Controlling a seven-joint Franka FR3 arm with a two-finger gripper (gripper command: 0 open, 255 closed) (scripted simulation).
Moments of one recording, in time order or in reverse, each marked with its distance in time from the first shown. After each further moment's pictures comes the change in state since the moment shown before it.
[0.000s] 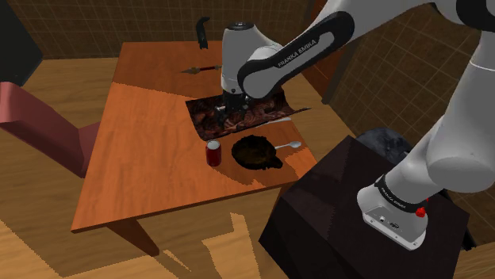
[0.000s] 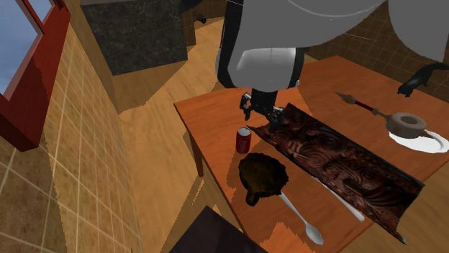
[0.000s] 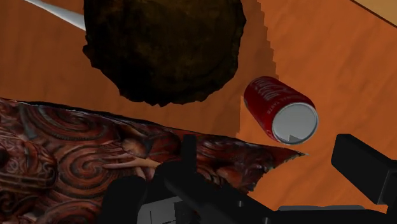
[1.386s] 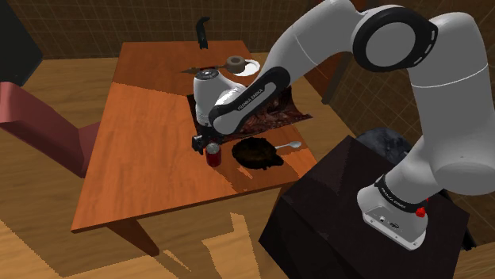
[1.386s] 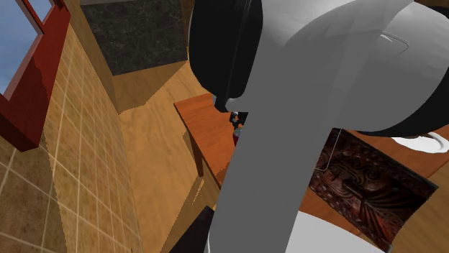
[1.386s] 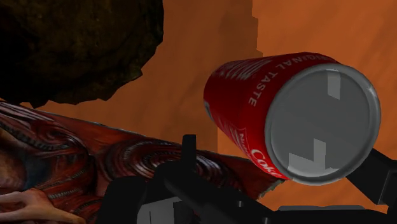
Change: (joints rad) arm 0.130 0.449 -0.054 0.342 -0.097 0.069 0.103
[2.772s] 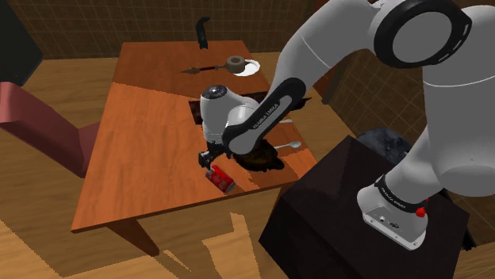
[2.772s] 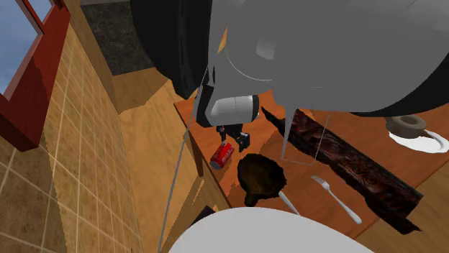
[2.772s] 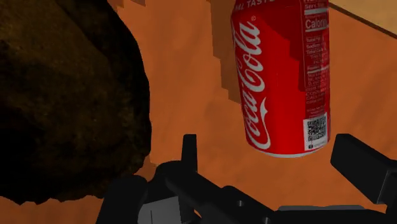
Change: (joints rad) arm 0.088 -0.106 -0.023 -0.221 -0.021 0.097 0.176
